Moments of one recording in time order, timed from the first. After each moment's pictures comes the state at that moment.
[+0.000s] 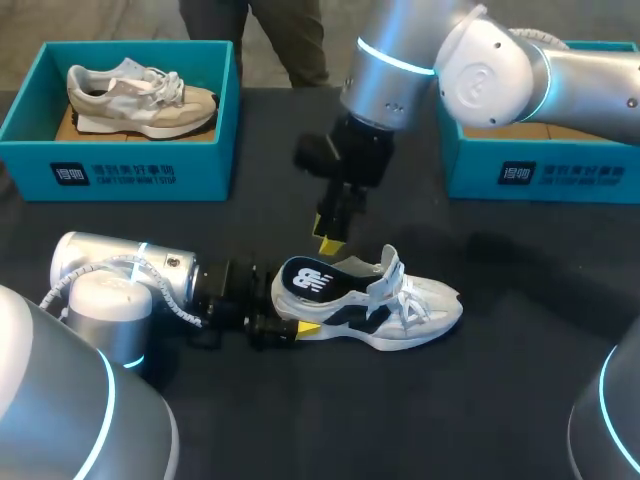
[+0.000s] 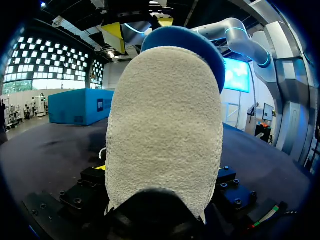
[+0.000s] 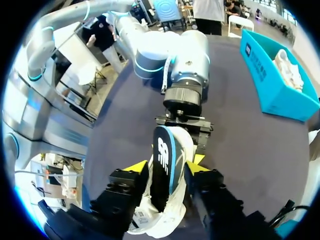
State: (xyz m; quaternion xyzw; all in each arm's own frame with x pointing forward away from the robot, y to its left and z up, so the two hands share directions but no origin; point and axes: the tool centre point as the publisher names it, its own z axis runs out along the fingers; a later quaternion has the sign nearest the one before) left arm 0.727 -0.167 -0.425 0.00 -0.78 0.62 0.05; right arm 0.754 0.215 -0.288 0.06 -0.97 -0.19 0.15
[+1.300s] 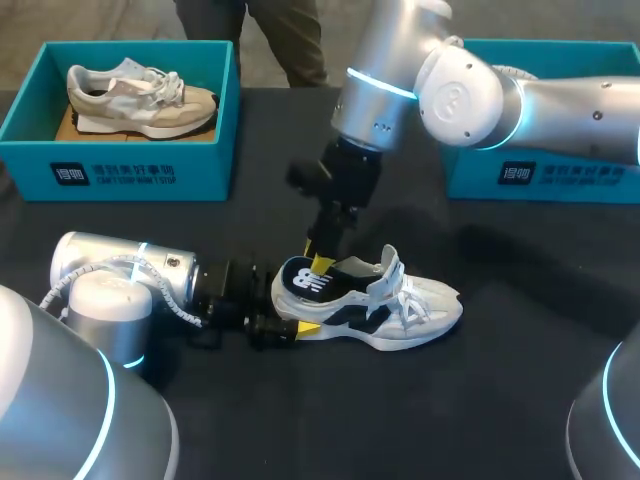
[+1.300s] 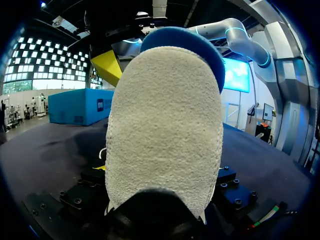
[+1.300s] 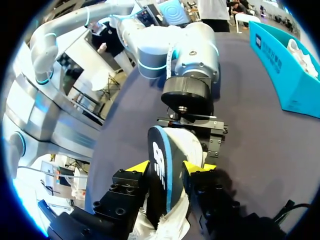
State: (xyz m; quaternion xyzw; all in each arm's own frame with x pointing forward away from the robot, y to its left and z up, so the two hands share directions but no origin) left arm 0.727 -0.167 -0.425 0.00 -0.78 0.62 0.05; right arm 0.744 0.230 -0.327 0.07 -0.95 -0.21 0.23
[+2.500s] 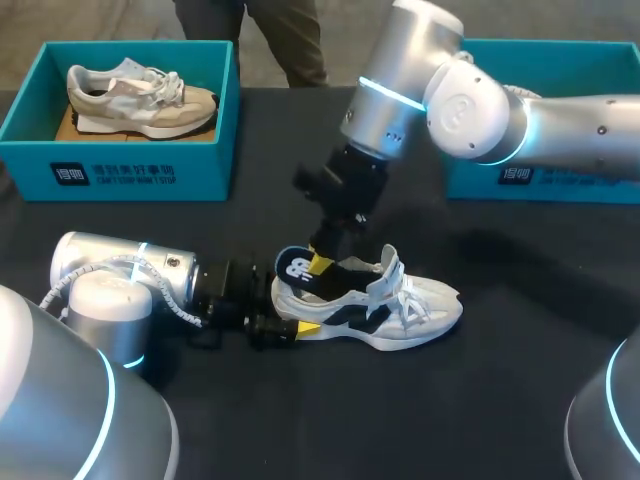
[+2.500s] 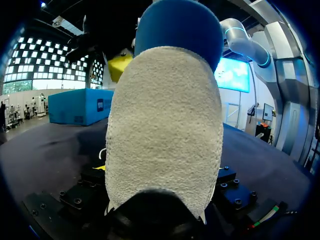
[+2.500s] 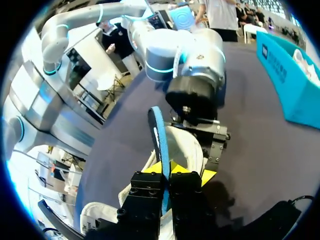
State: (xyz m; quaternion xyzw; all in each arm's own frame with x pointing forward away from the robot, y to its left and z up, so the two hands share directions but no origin) left arm 0.727 -0.167 -0.425 0.00 -0.78 0.62 0.05; right arm 0.746 0.233 -0.333 0.11 -0.93 -0.26 0.22
